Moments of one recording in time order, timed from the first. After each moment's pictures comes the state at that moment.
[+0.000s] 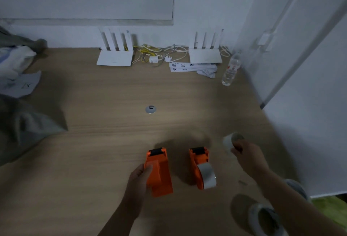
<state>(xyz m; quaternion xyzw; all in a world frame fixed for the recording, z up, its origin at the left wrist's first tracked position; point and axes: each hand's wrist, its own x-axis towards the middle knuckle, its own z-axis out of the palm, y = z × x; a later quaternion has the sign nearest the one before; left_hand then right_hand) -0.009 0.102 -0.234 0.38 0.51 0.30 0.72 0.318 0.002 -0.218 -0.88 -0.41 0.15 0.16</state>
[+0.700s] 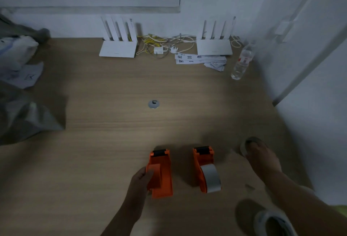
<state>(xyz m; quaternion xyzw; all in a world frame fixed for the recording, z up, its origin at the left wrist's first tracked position) -0.006 0.106 -0.272 0.38 0.53 0.27 0.71 0.371 0.003 -0.278 -0.89 -0.44 0.10 -0.03</state>
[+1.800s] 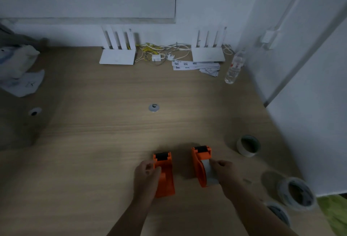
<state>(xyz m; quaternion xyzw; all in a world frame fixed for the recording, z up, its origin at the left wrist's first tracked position) -0.001 0.106 -0.241 0.53 0.64 0.26 0.49 0.216 0.012 -0.248 -0.80 -0.08 0.41 0.42</state>
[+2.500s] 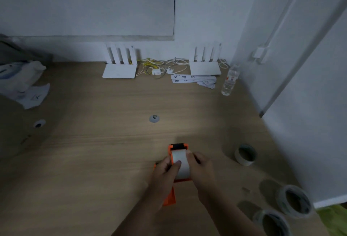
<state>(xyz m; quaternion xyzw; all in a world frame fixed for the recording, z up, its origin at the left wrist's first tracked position) 0.033 0.098 -0.185 0.52 0.46 0.25 0.68 0.141 0.049 -0.182 -0.73 -0.20 0.36 0.55</state>
